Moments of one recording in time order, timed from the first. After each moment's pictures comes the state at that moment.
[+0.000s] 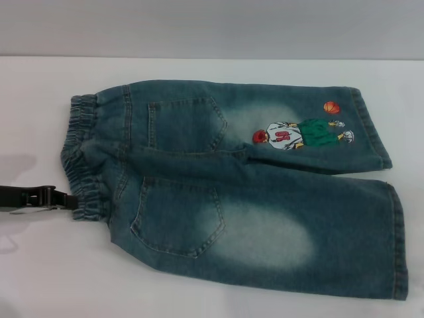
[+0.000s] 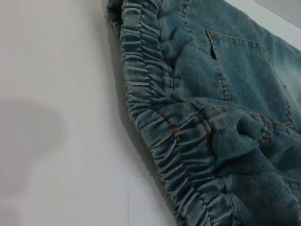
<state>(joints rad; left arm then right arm) -0.50 -1.95 0.71 0.68 2.34 1.41 -2.27 0.65 1.79 -0.82 -0.52 -2.60 -1.85 1.62</state>
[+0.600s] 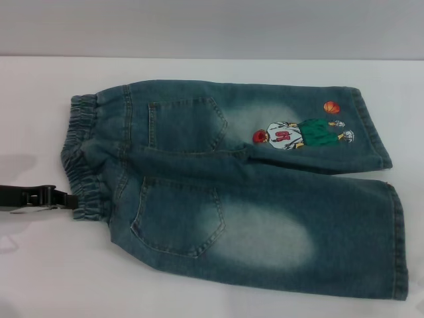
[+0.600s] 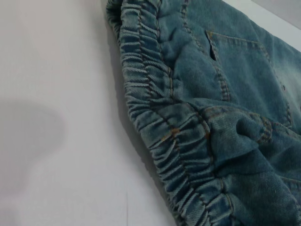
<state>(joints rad) -0.50 -1.95 0.71 0.68 2.34 1.41 -2.27 0.66 1.81 -0.84 -0.55 -2.60 -1.84 1.65</state>
